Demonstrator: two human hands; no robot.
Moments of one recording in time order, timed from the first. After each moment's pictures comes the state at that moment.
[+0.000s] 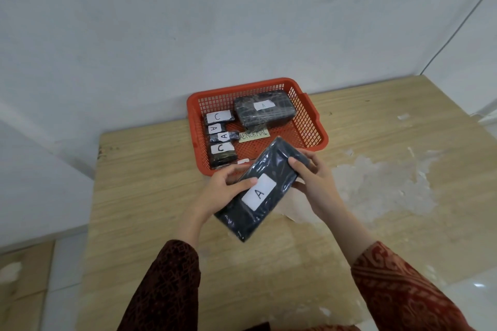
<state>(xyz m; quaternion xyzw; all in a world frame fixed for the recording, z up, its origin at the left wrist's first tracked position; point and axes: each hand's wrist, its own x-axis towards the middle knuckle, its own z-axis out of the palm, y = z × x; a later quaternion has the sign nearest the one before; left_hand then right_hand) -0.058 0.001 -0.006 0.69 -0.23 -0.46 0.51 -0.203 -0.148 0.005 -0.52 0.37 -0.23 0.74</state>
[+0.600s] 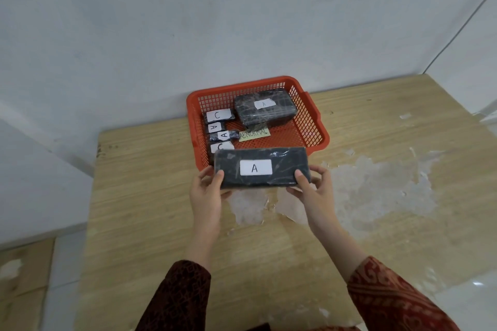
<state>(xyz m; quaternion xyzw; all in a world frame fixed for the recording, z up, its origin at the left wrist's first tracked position) -0.079 0.005 -0.028 0.65 0.07 -0.25 0.72 -0.215 -0.133 -0.024 -0.49 0.45 -0.29 0.69</state>
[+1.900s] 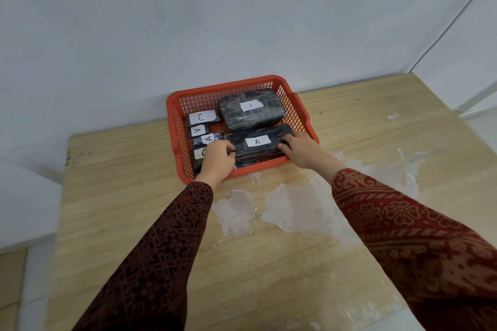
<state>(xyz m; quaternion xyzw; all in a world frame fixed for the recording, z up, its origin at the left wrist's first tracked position) -0.001 -0.098 -0.055 0.86 -0.32 -0.20 0.33 -0.137 -0.278 -0.048 -0.93 0.31 0.13 0.14</state>
